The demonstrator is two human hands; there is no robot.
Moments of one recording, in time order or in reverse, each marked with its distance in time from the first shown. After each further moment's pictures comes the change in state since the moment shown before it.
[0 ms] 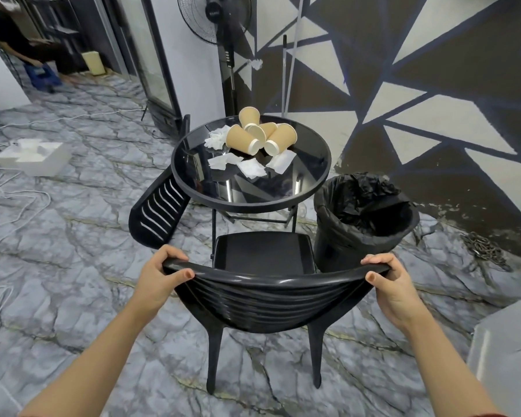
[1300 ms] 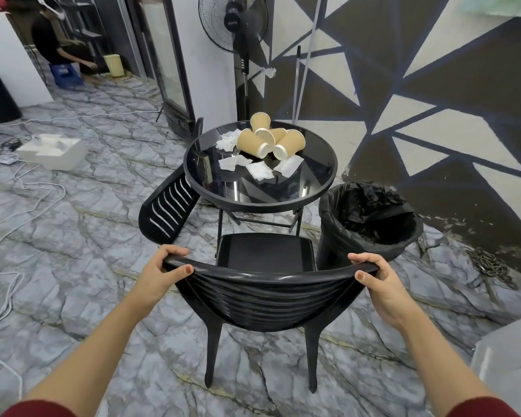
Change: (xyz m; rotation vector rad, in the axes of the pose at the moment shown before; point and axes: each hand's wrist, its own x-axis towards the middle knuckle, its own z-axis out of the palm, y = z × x) left_hand -0.025 0.006 -0.011 -0.018 -0.008 -0.174; right_hand -0.005 -0.008 0.008 -0.166 -0.086 0.114
